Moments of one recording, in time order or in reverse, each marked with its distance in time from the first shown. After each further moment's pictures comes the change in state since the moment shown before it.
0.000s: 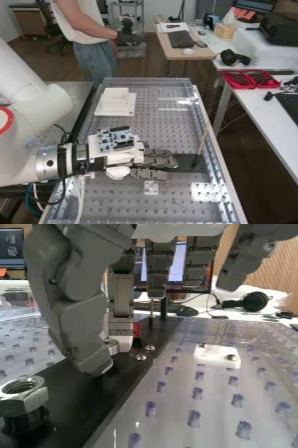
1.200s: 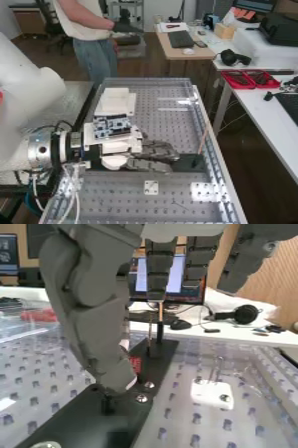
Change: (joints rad) arm 0.016 0.088 -0.039 -0.012 0.050 0.015
